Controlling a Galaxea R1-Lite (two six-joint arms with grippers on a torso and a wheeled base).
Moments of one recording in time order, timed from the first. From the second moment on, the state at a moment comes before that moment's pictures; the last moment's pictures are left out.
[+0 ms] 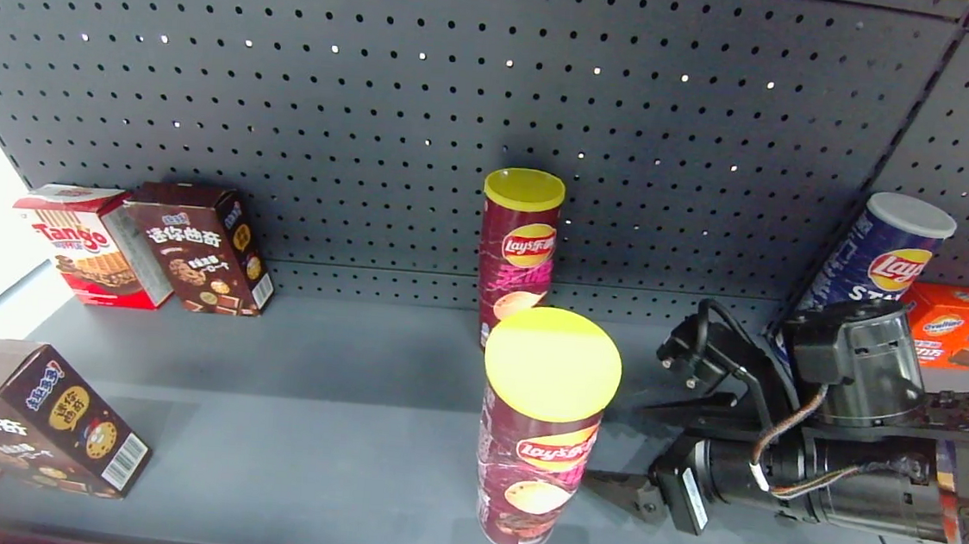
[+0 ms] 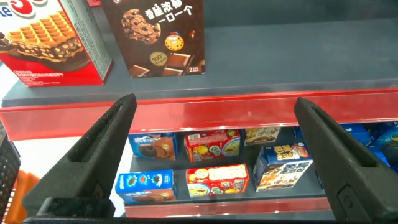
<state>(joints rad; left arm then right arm) 0.00 0.00 0.00 0.00 -0.04 0.03 0.66 1.59 -0.80 -0.23 0.11 -0.11</state>
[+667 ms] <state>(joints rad) 0.00 0.00 0.00 0.00 -0.03 0.03 0.73 1.61 -0.82 -0.22 0.11 -0.11</state>
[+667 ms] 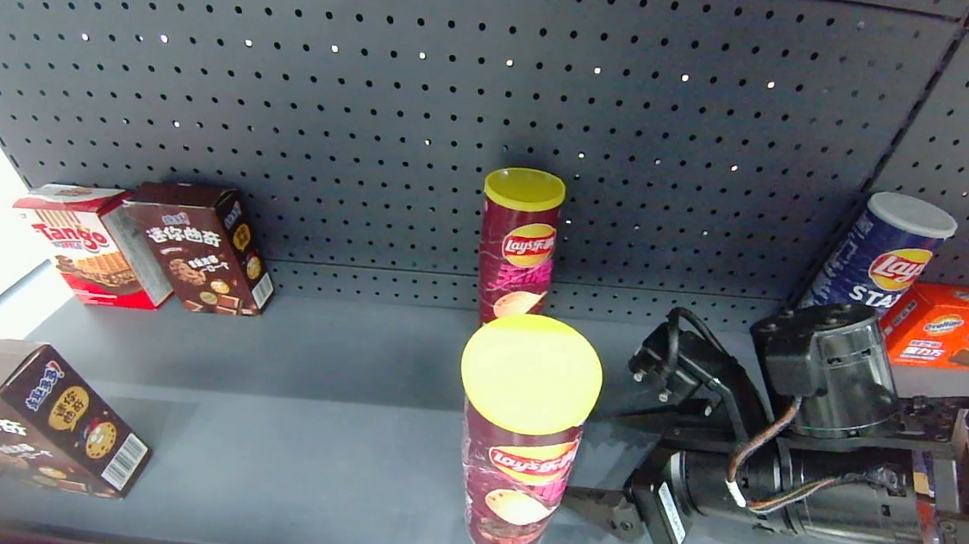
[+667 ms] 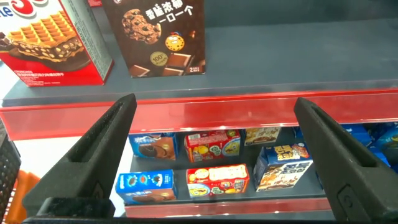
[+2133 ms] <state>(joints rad) 0.00 0.00 0.00 0.00 -0.03 0.03 0.75 1.54 -0.78 -0.23 0.10 -0.11</state>
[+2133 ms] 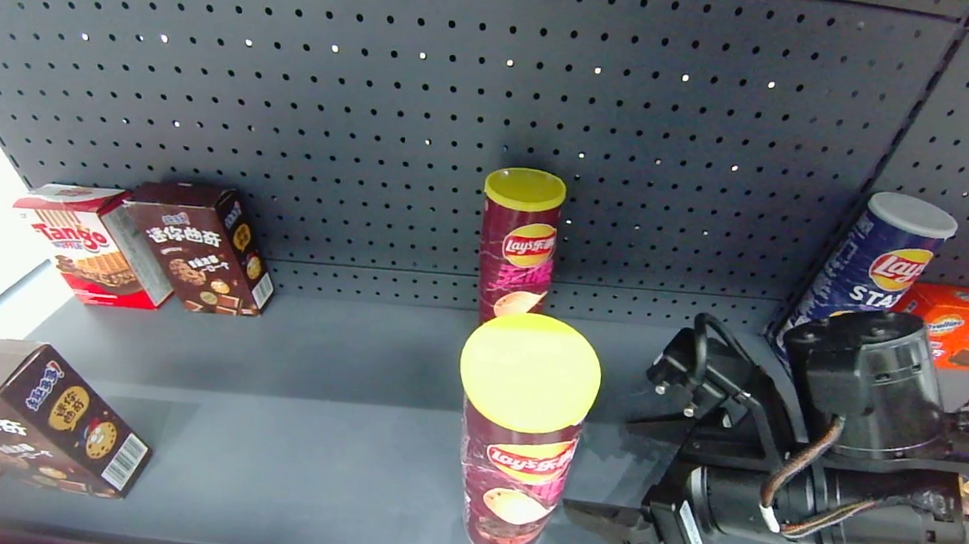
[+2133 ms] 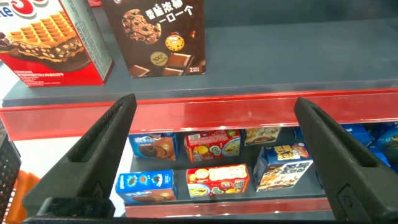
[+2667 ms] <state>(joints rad) 0.00 0.00 0.00 0.00 -0.04 0.03 0.67 1.16 -0.58 -0.22 0.10 -0.11</state>
